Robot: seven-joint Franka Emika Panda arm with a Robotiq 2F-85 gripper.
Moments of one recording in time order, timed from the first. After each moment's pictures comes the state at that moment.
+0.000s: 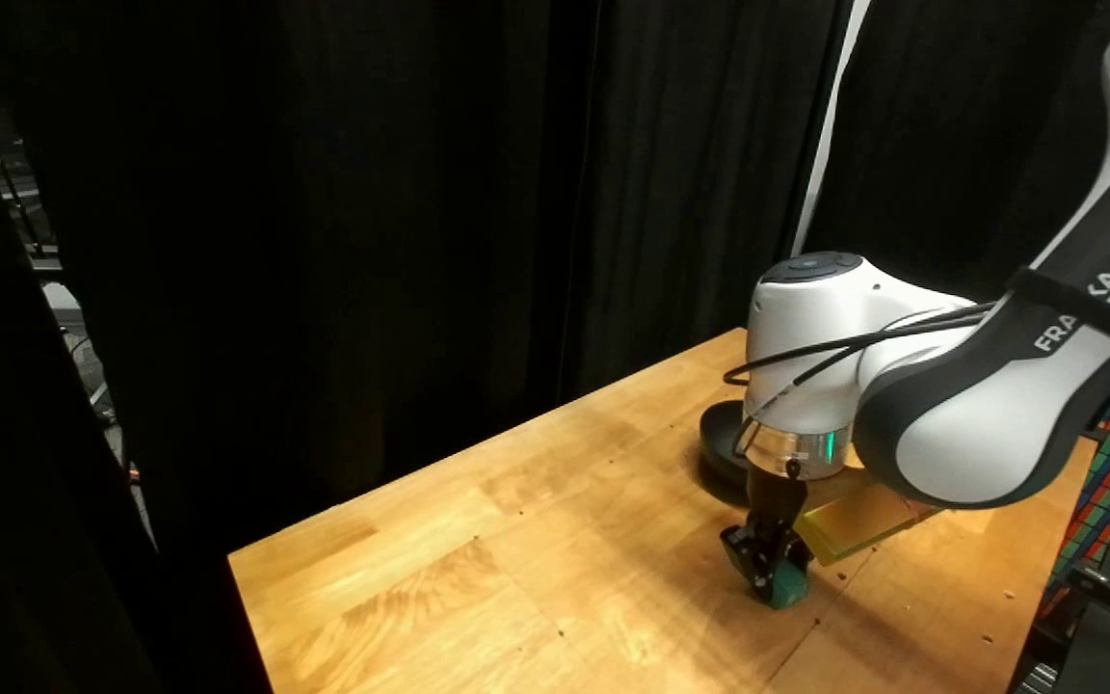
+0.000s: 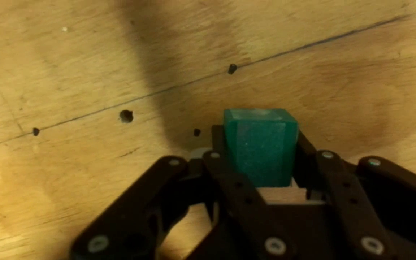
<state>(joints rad) 0.39 0.39 -0.01 -2.43 -0.12 2.67 0.73</state>
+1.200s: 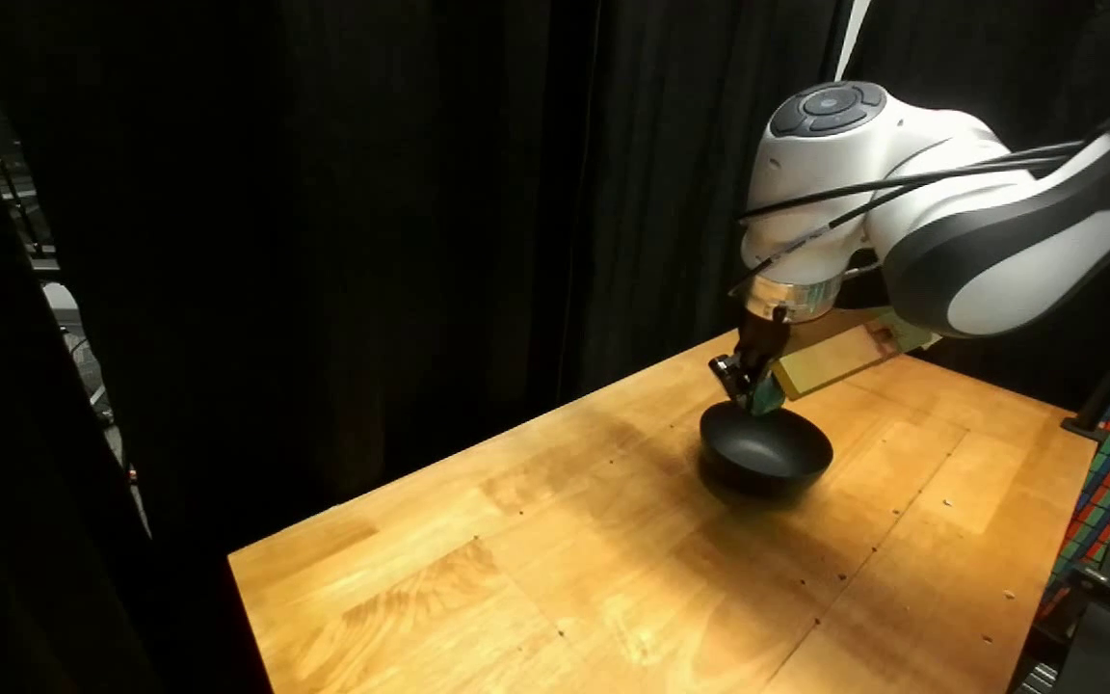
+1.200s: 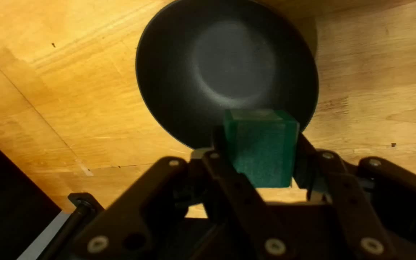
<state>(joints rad) 0.23 0.19 0.01 -2.30 -0.74 2.46 1.11</state>
